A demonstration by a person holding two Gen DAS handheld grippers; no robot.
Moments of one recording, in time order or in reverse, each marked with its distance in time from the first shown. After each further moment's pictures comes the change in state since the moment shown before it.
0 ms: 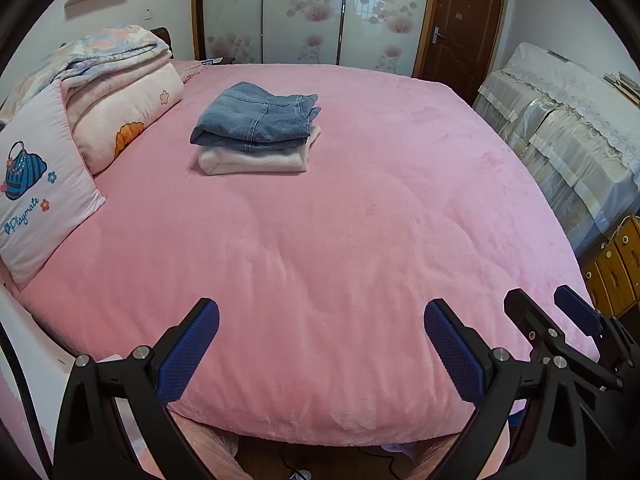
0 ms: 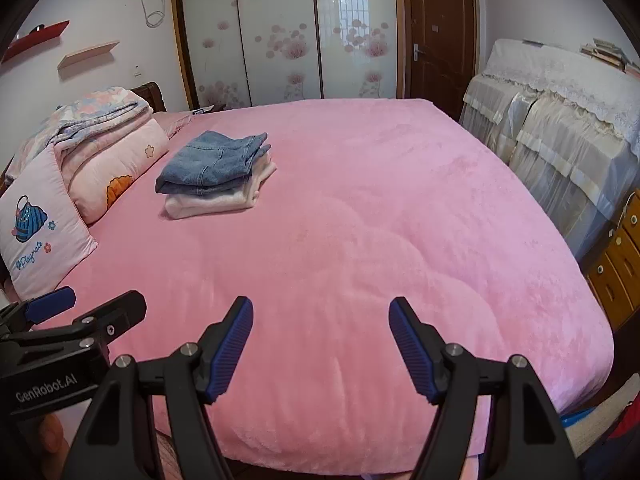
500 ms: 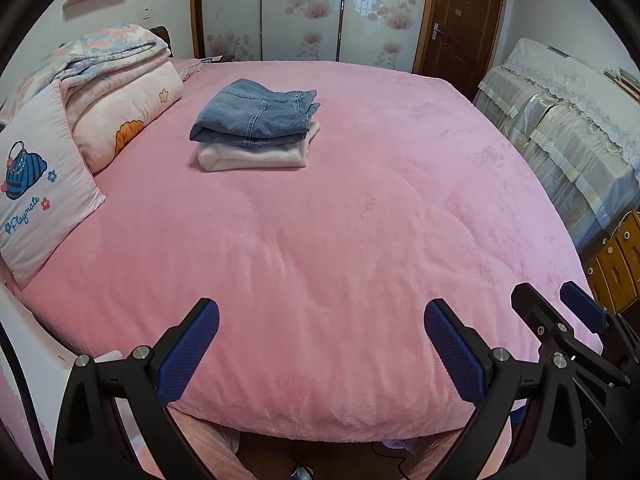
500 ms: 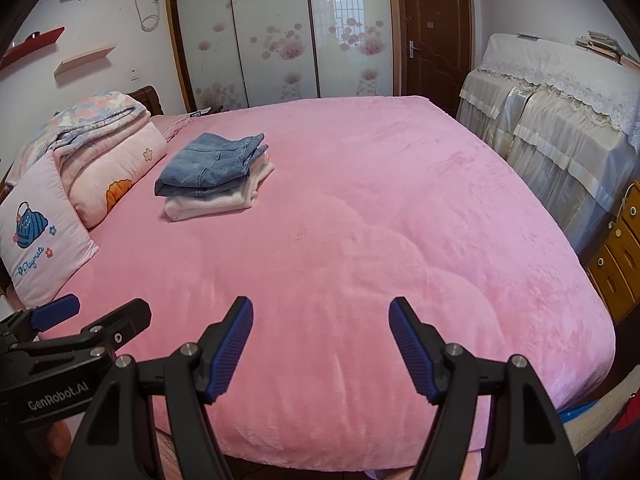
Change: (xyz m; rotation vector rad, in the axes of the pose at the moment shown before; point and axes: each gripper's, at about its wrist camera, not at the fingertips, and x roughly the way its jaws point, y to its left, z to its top) left arm 0.003 -0.001 0.000 0.004 0.014 0.002; right arm -0.005 -0.005 -0.003 0.007 -0.005 -0.001
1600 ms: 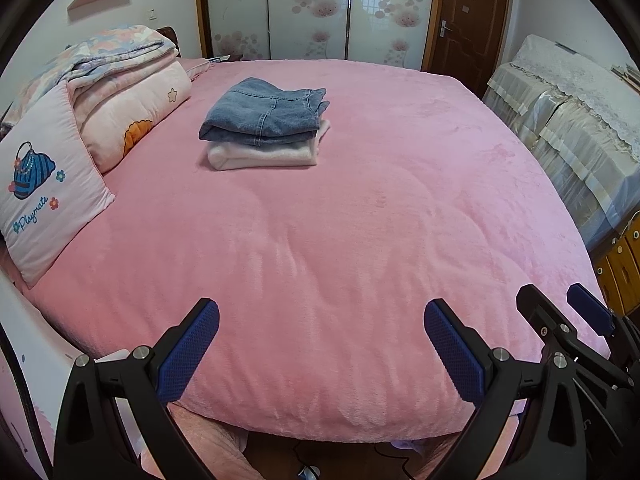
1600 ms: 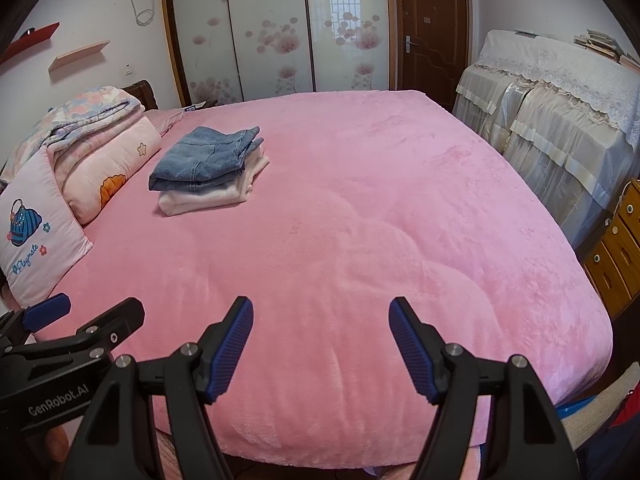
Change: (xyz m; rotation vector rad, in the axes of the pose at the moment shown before) left arm 0.004 0.002 -0.003 -0.002 0.002 0.040; right arm 0.006 -0.003 -0.003 0.014 0.023 -0.016
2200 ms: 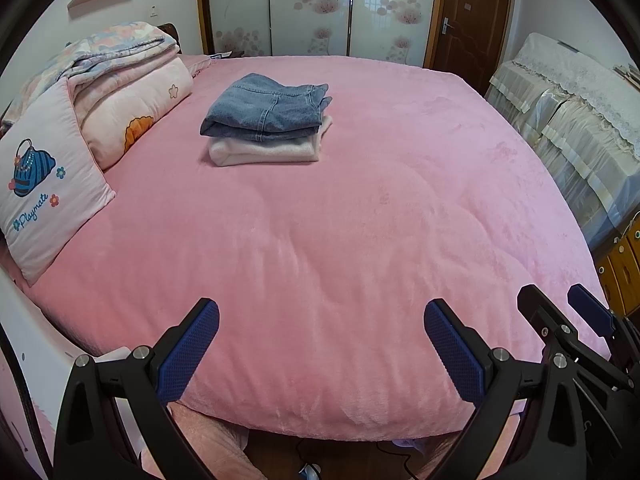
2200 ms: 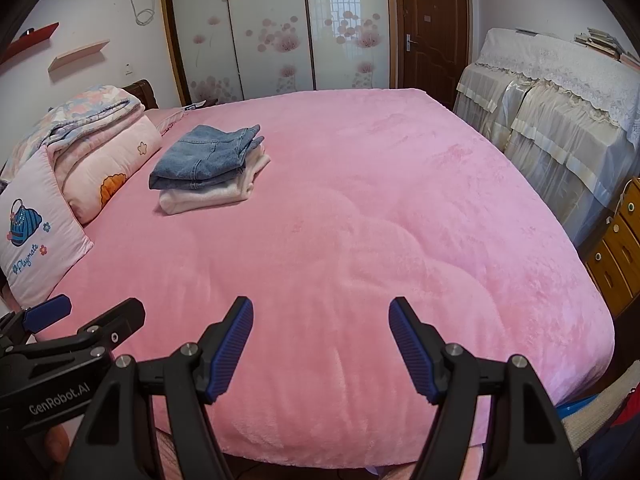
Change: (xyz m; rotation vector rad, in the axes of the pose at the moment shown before) left arm 0.004 0.001 -0.001 -0.002 0.014 0.007; right arm 0.001 0.002 0.000 -0.001 0.006 0.001
